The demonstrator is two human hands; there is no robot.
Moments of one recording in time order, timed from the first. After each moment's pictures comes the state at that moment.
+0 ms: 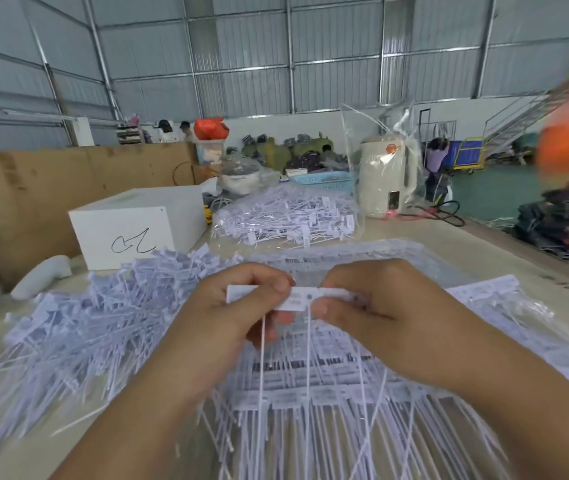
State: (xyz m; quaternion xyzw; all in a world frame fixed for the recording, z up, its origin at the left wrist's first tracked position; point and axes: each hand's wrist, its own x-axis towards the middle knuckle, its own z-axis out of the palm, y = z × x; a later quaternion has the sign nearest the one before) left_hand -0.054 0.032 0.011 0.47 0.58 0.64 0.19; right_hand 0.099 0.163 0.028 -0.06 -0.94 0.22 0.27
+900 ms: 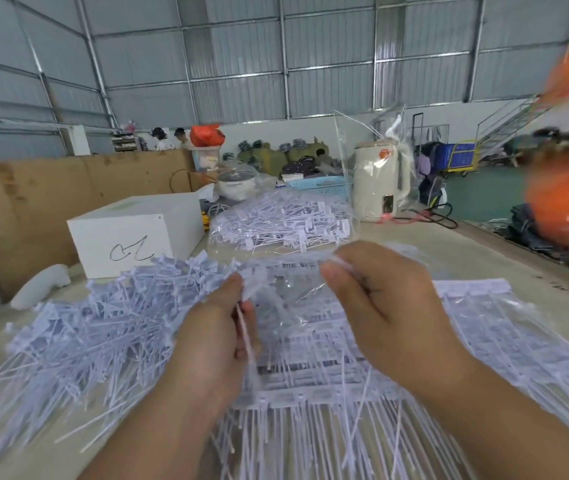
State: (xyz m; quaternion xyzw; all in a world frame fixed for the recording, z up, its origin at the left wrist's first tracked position) left_hand -0.061 0.051 -0.007 0.16 0.53 0.79 0.27; right_hand 0.084 0.160 0.012 -0.04 -0.83 0.16 0.53
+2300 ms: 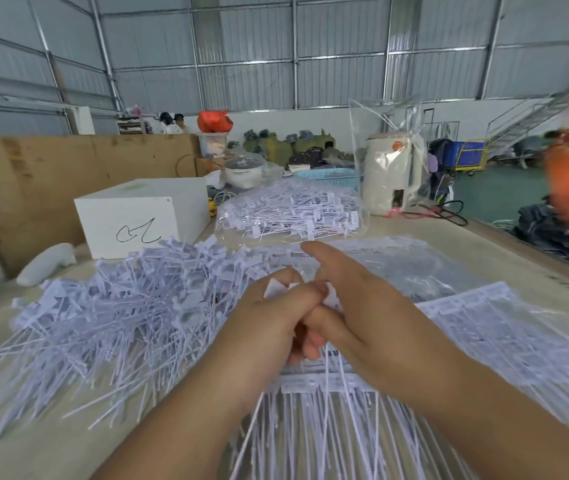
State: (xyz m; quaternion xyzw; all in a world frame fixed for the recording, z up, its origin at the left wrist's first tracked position) left_hand -0.033 0.047 -0.002 0.43 0.58 0.64 0.27; right_hand 0.076 0.150 -0.001 -0.06 -0.93 0.20 0.30
